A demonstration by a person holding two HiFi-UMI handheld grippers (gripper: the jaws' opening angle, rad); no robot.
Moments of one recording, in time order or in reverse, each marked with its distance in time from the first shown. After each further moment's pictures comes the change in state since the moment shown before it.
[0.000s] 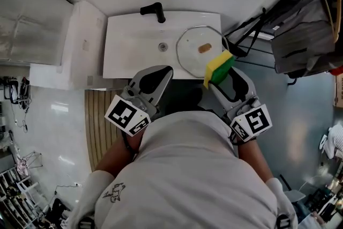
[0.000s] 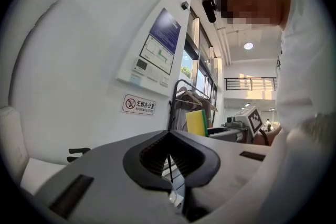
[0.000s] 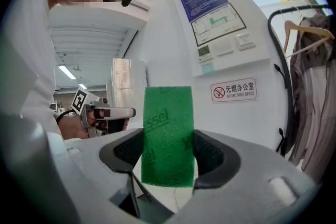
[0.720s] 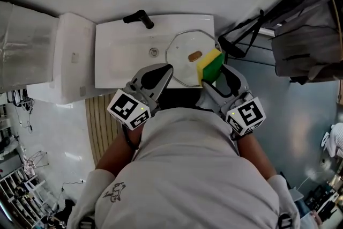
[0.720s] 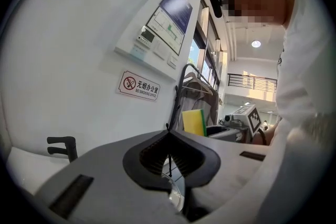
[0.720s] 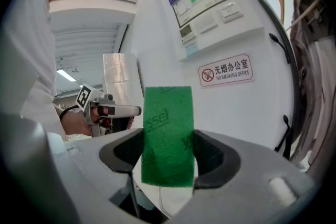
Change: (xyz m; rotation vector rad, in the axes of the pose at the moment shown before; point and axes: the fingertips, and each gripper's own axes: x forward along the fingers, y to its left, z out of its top) left arm 0.114 0.041 -0.048 -0.069 0.118 -0.019; right arm 0.042 -0.101 -0.047 0.064 0.089 0.048
